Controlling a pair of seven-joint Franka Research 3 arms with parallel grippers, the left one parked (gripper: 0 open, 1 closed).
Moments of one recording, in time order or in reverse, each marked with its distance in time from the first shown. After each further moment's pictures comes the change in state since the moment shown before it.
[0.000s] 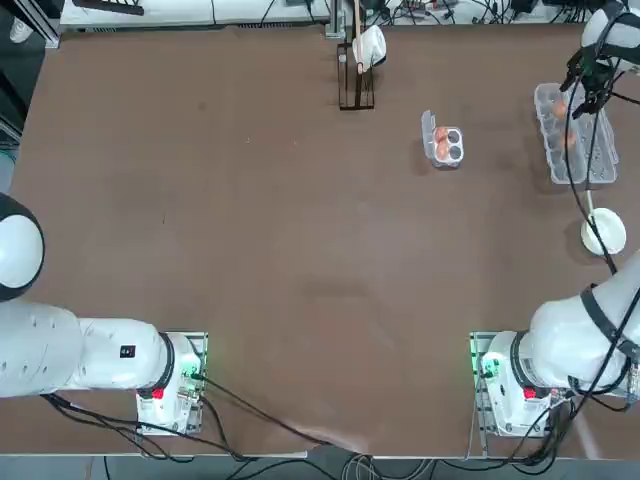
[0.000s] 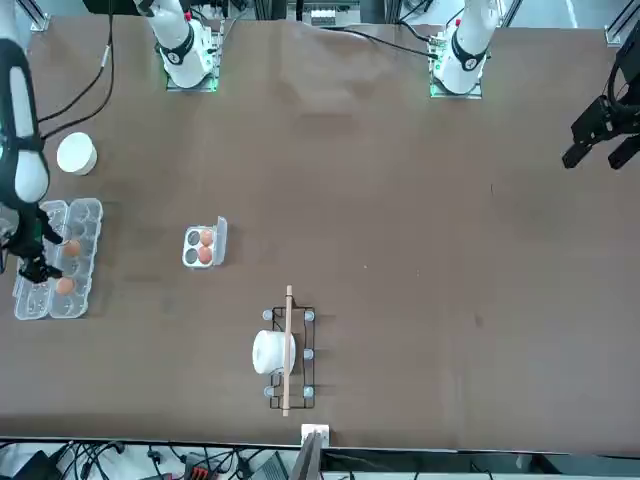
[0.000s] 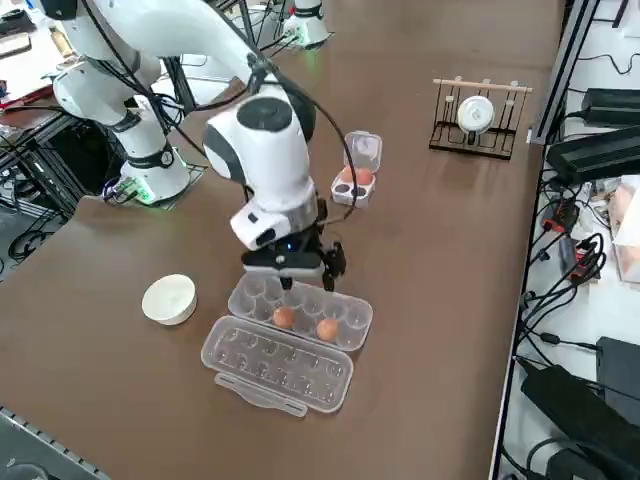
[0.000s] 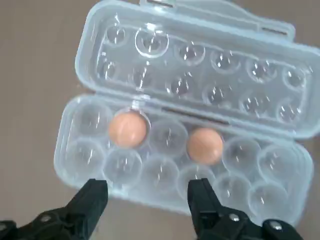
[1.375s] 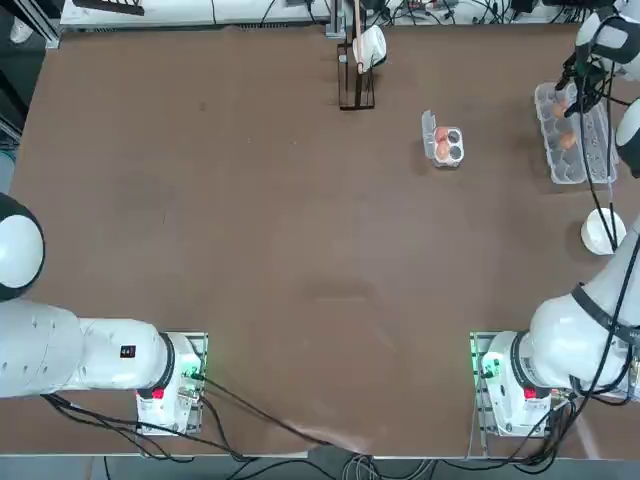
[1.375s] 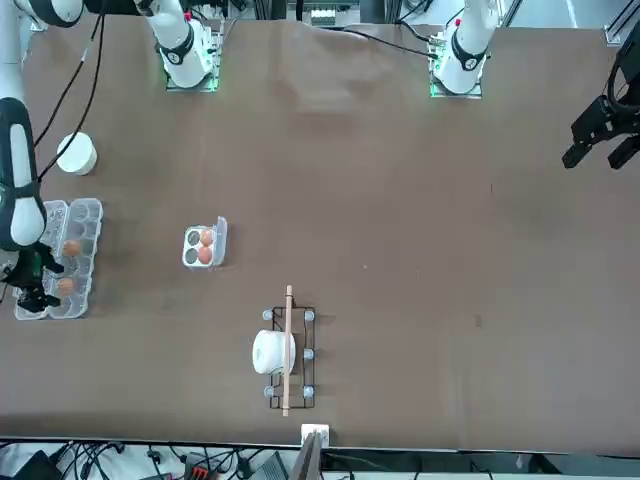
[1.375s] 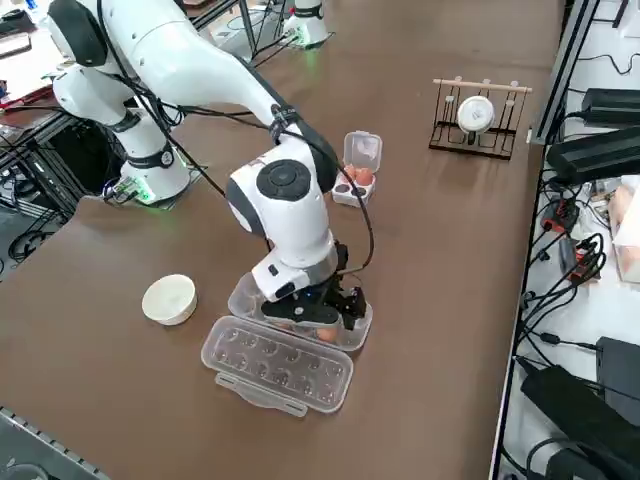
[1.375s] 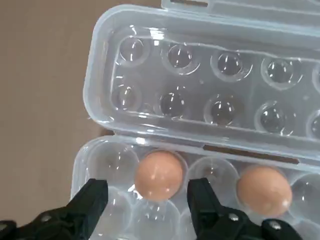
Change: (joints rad) arm -0.029 0.210 0.002 0.214 0.102 0.004 0.006
